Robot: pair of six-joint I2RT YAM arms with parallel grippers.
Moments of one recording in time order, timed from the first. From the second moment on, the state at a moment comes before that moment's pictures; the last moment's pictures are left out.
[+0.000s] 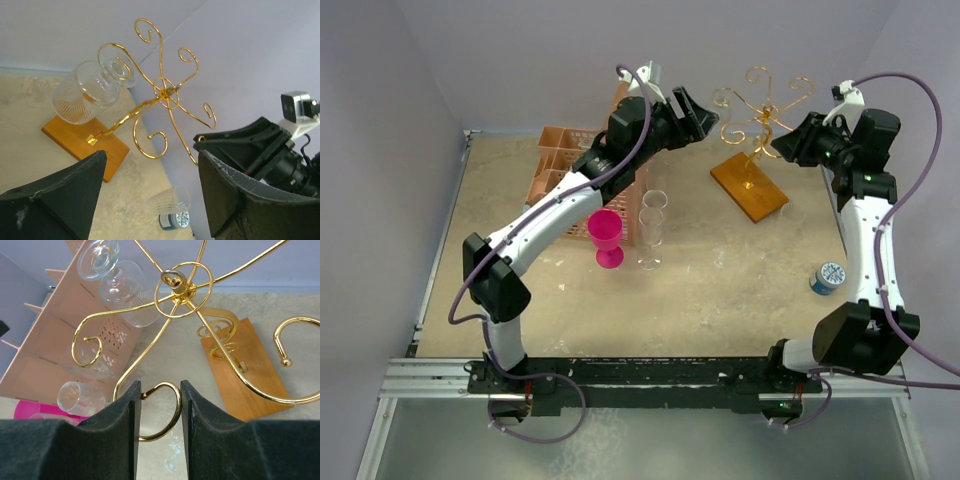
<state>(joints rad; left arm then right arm) -0.74 1.84 1.90 -0.08 -0.05 -0.76 -0.23 1.39 1.45 -0.39 -0.60 0.18</state>
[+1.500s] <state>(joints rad) -0.71 2.25 2.28 0.01 -0.26 -1.16 -0.27 1.40 1.45 -0.38 -0.67 0.20</state>
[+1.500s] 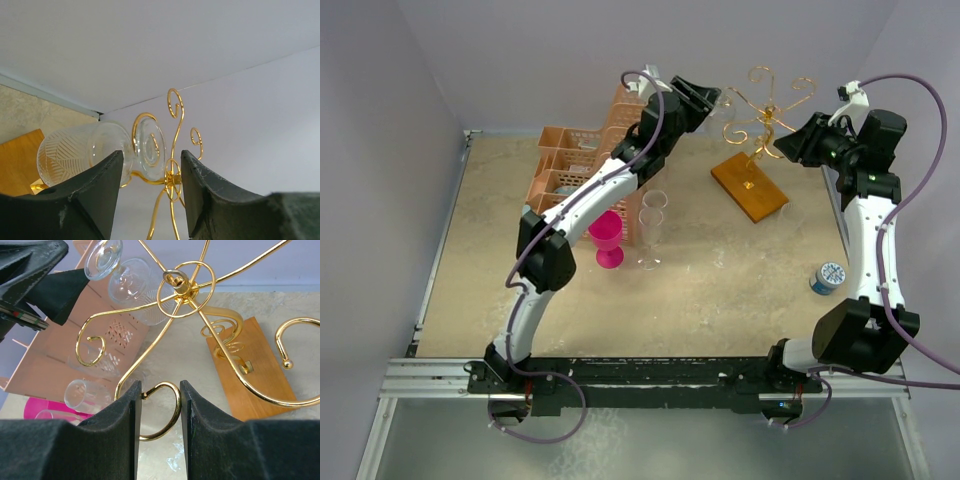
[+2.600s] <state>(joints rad) -0.71 2.33 2.35 0.01 -0.25 -1.20 -0.27 1.40 1.45 -0.38 -0.68 0.20</state>
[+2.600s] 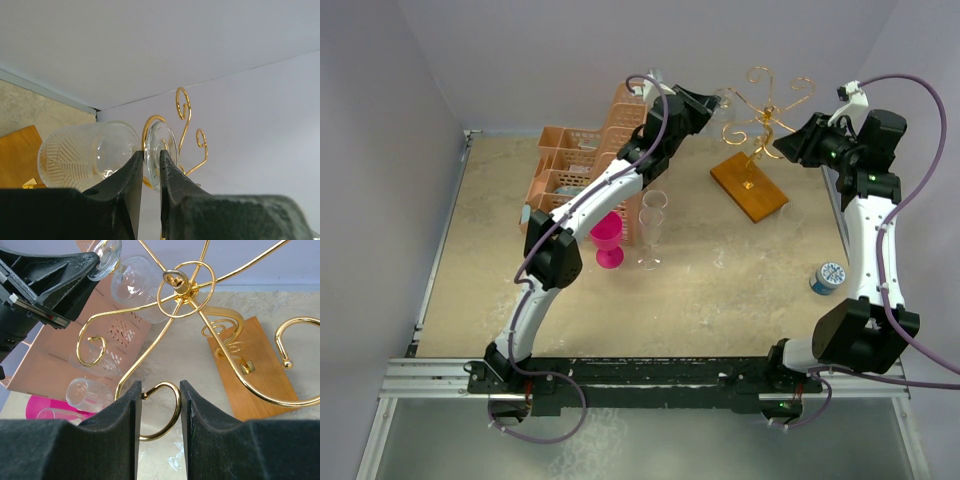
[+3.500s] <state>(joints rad) -0.73 2.22 2.24 -0.07 -0.27 -1.17 -0.27 1.35 1.46 -0.49 -0.70 0.26</state>
